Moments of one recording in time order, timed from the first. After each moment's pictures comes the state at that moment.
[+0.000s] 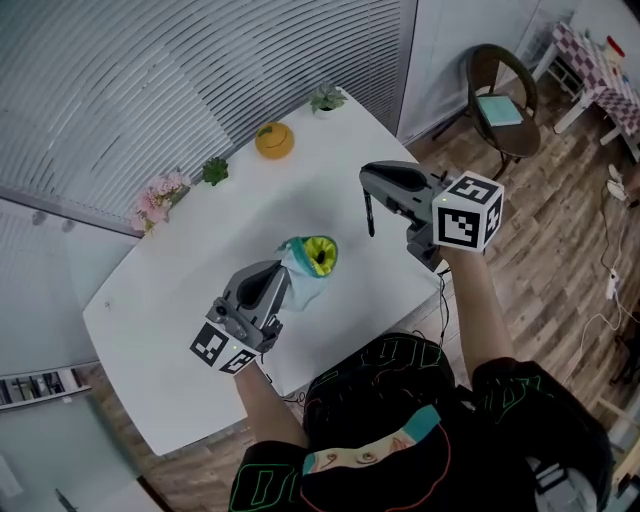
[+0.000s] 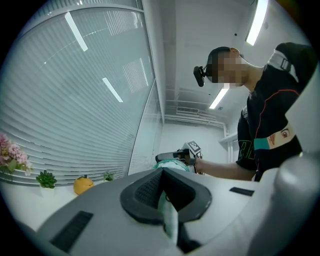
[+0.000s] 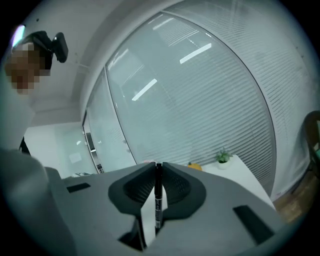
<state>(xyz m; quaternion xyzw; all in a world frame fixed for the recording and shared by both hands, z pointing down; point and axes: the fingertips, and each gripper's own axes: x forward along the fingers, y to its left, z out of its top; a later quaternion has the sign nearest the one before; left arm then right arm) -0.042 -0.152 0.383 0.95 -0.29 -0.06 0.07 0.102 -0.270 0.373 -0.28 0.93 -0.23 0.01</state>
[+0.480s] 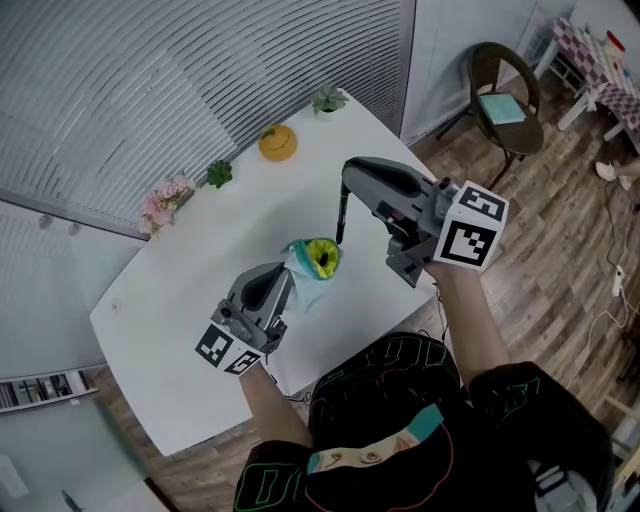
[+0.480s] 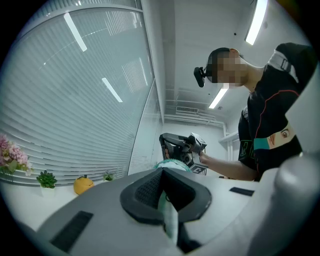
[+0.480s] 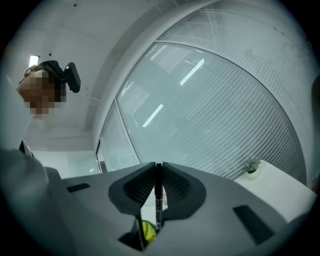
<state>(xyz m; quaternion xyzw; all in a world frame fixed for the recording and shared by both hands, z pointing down) -0.040 -0.151 0.381 0.95 -0.29 -0.06 0.07 0.084 -0.248 0.295 -0.24 0.92 -0.24 0.18</state>
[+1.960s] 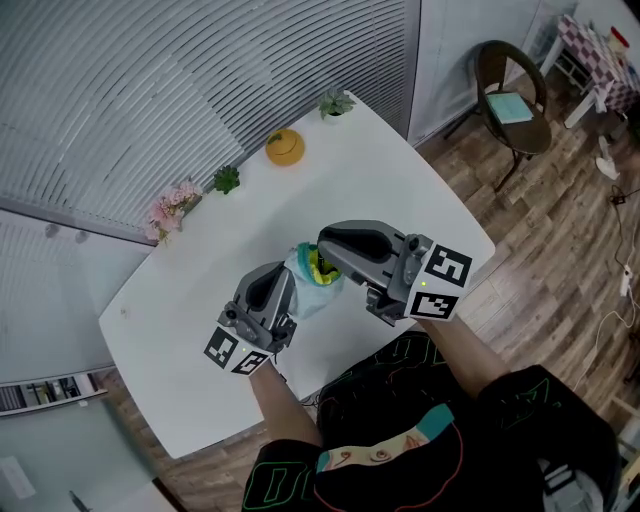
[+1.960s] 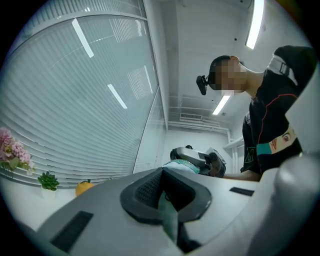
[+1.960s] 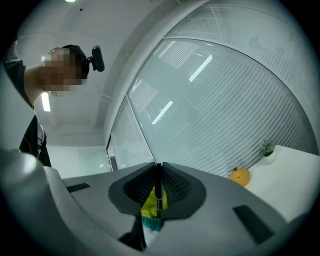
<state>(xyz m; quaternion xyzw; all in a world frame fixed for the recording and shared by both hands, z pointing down) -0.053 -0.167 0.377 0.94 -0.31 -0.10 0.07 0.023 -0.192 0.336 -0.18 0.94 -0.21 0.19</state>
